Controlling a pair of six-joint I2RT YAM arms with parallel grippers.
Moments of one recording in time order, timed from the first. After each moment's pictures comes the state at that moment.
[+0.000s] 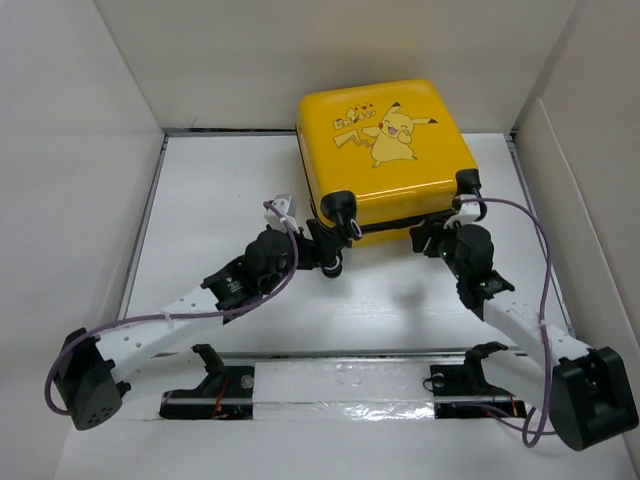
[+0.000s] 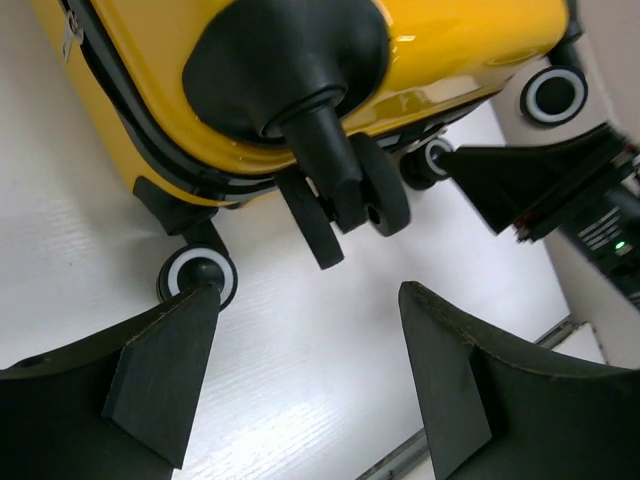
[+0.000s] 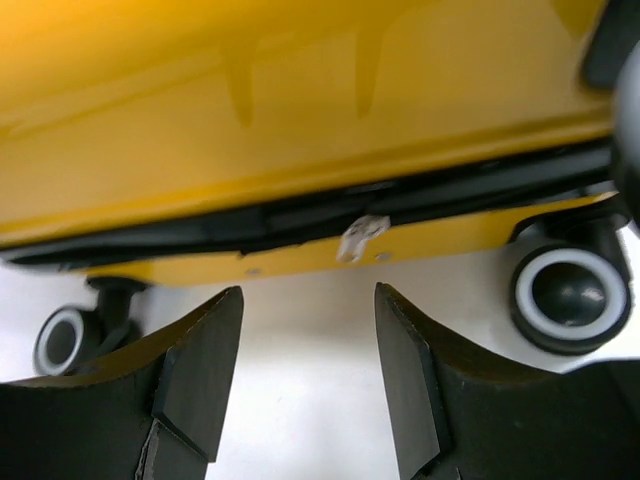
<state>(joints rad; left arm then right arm) -0.89 0.99 0.70 0.00 -0.28 -0.70 0.32 0.97 0.42 0.29 0.05 0.33</state>
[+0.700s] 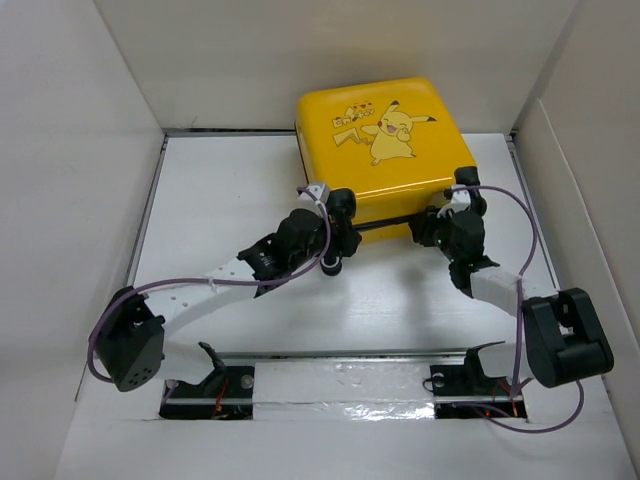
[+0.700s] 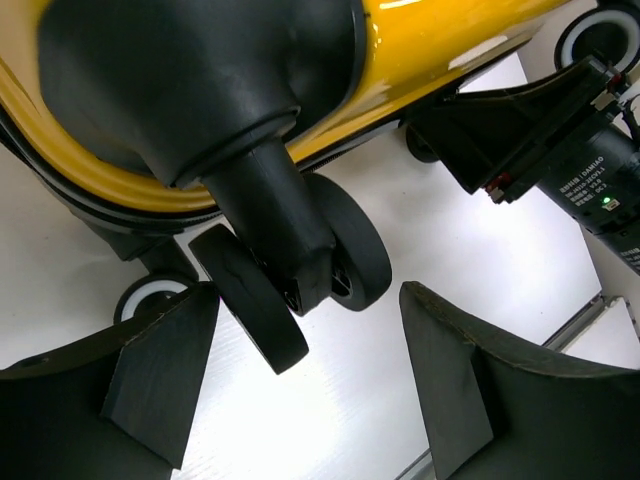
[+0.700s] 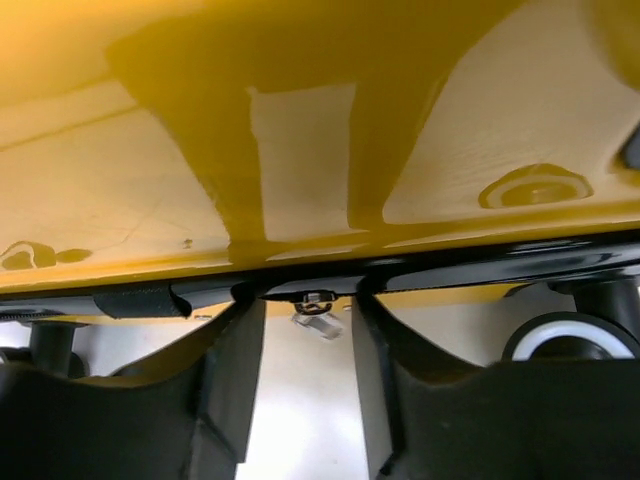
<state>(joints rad) -0.86 1.32 0.87 0.03 -0.16 -0.65 0.22 1.31 0.49 0.53 -0.06 0.29</state>
